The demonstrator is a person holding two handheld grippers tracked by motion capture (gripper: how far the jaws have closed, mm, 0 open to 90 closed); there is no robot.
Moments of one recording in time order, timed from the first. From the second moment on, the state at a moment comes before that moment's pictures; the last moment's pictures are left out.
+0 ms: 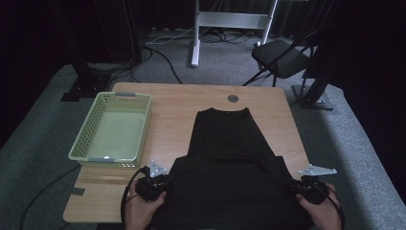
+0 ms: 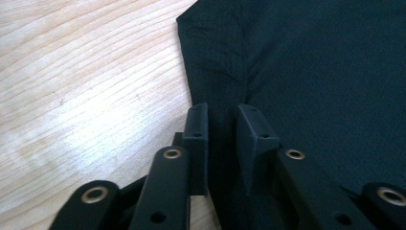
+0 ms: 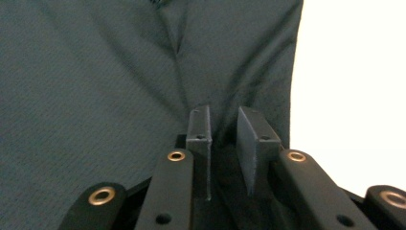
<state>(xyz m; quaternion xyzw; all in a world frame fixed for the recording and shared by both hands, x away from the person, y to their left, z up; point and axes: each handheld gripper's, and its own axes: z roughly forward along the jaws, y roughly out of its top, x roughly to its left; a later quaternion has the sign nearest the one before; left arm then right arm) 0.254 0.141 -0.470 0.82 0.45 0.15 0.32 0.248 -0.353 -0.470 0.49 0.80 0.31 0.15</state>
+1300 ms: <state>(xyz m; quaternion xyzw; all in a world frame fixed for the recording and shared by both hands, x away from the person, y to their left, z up) 0.401 0.066 -0.469 0.83 0.43 0.14 0.31 0.387 -0.309 -0.477 0.46 0.80 0.34 0.17</state>
